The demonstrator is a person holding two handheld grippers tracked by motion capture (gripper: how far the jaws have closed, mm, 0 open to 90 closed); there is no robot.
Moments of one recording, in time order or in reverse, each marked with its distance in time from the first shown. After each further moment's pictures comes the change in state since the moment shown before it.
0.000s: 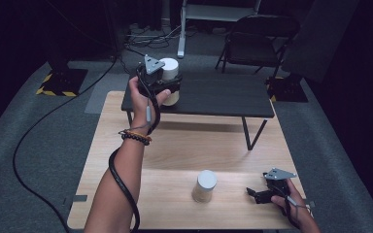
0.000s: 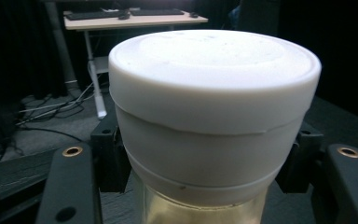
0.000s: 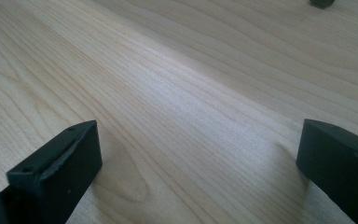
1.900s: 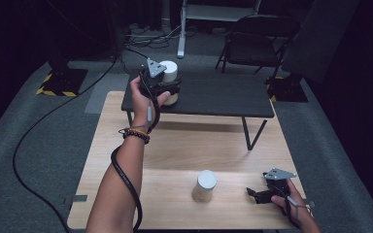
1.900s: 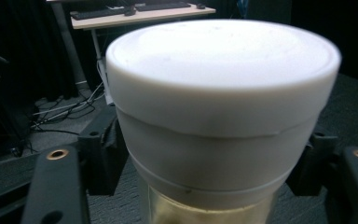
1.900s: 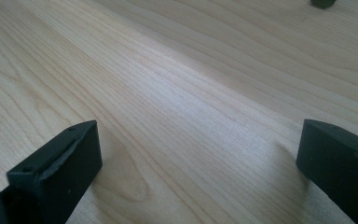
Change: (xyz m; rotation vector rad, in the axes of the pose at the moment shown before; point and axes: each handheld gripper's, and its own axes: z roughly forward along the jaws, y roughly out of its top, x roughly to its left) left arm 0.007 -0.016 0.022 0.029 0.026 0.071; right arm -0.001 0.000 0.000 -0.001 0.004 -0.005
